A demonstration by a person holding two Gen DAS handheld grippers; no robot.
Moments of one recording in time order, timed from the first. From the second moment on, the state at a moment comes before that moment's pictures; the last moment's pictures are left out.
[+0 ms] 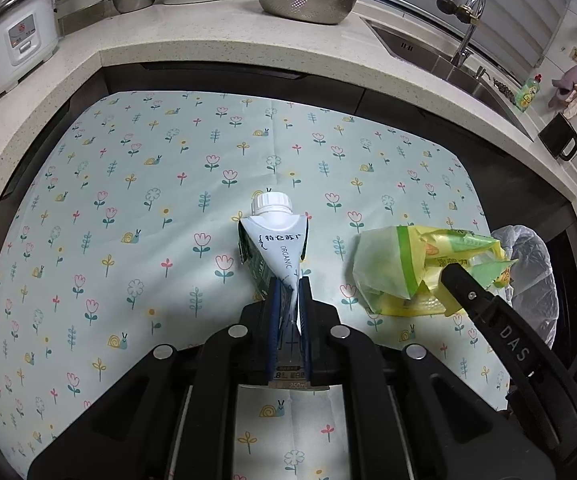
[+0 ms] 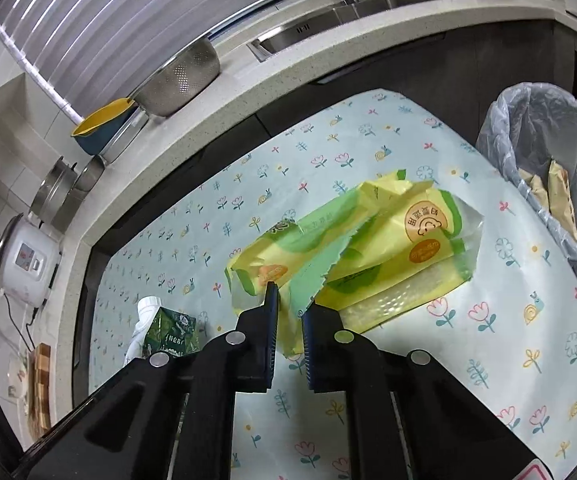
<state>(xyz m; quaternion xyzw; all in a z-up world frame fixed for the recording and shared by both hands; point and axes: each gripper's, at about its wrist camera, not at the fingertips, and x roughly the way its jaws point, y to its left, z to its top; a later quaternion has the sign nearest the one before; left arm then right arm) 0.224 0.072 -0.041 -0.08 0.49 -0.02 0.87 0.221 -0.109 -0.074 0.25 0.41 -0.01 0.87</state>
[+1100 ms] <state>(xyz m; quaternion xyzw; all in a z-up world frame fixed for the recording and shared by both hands) 0.157 -0.104 0.009 0.01 0.45 -0.15 0.88 0.093 -0.267 -0.001 0.27 0.29 -0.11 0.91</state>
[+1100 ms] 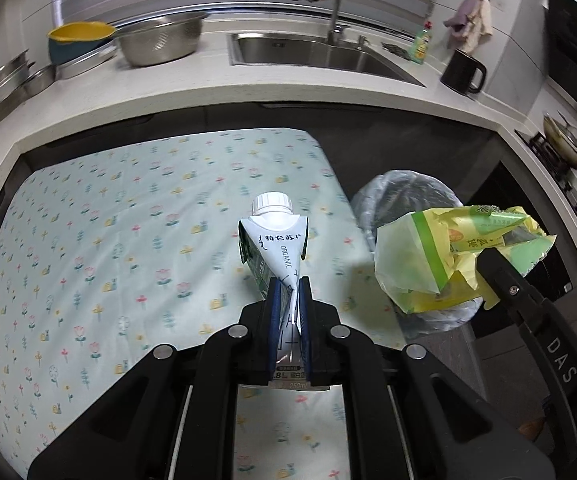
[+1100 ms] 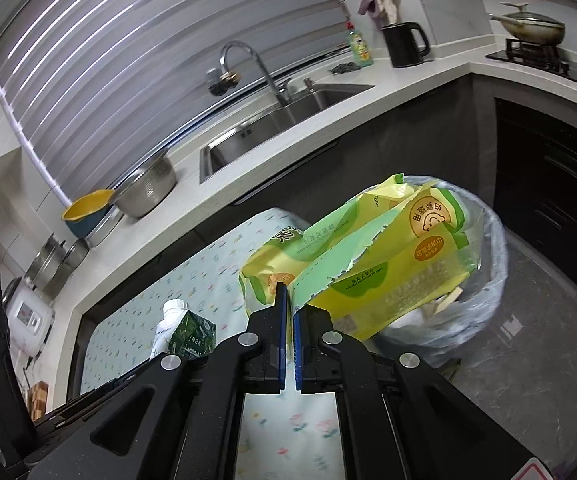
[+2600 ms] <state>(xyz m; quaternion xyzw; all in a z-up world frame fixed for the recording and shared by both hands) 0.227 -0.195 -0.009 0.06 0.40 -0.18 0.90 0.146 -0.354 -0.042 0.25 0.31 -0.18 0.90</state>
